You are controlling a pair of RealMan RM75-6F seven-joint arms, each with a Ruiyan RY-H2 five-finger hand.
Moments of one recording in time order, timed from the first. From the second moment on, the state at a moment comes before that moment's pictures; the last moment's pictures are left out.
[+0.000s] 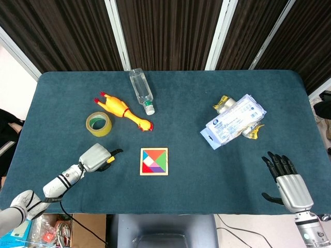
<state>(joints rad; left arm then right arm) -0.73 -1.55 0.08 -0.90 1.80 1.01 -0.27 0.09 -1.11 -0.02 -1.64 -1.61 1.43 -0.11</state>
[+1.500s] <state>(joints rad) -0.76 -1.60 0.16 -0.78 1.75 0.99 -0.25 0.09 -1.11 -0.02 -1.64 -1.61 1.43 -0.11</state>
